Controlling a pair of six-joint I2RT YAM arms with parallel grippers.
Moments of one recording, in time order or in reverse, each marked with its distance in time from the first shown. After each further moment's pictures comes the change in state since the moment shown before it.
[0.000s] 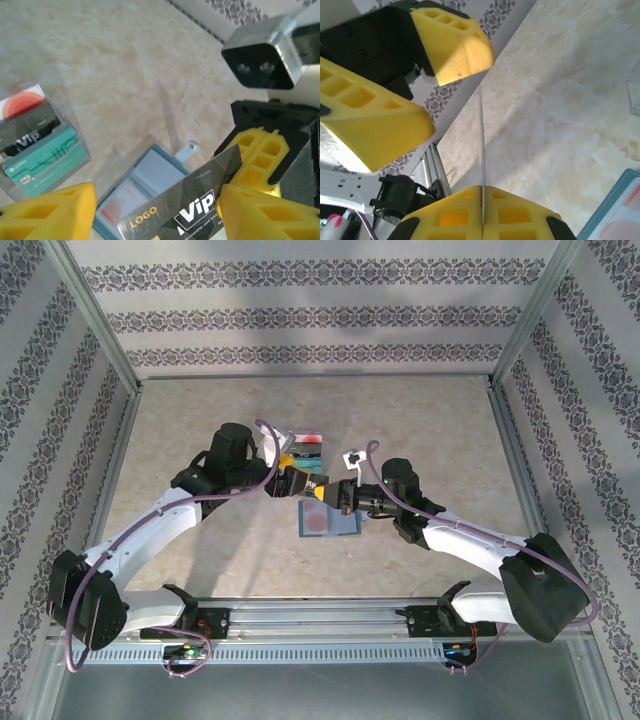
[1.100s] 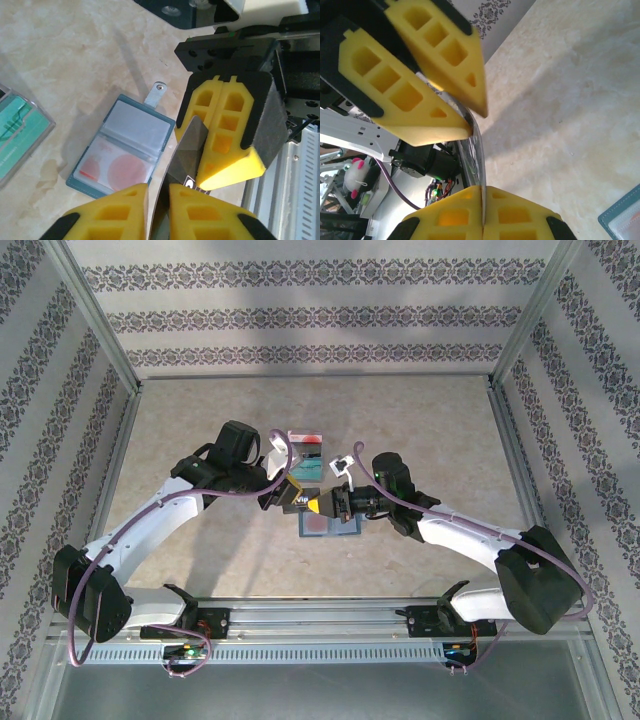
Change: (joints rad) left arm 0.000 0.035 0.100 -0.318 0.143 0.297; right arm 0.013 0.047 0.073 -0.144 -0.187 -0.124
